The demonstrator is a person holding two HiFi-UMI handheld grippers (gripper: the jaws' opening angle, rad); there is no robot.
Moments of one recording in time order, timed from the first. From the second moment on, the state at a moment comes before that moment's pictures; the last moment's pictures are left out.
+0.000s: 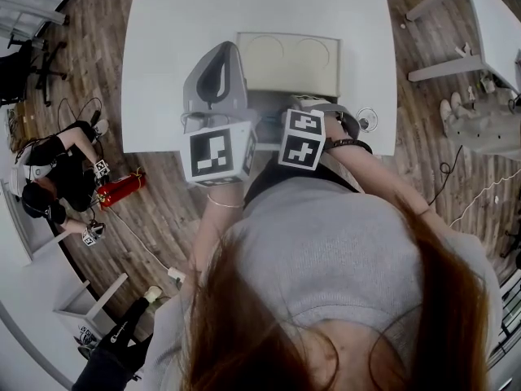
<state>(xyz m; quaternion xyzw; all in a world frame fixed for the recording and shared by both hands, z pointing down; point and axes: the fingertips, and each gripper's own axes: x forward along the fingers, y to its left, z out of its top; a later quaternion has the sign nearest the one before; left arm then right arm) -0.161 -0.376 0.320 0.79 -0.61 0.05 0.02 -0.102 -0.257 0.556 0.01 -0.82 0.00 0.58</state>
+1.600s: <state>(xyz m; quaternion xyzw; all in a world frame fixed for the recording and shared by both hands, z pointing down) -0.152 -0.379 0.315 0.81 -0.59 0.04 0.02 -0.109 -0.269 0.526 0.04 -0.86 0.11 0.50</state>
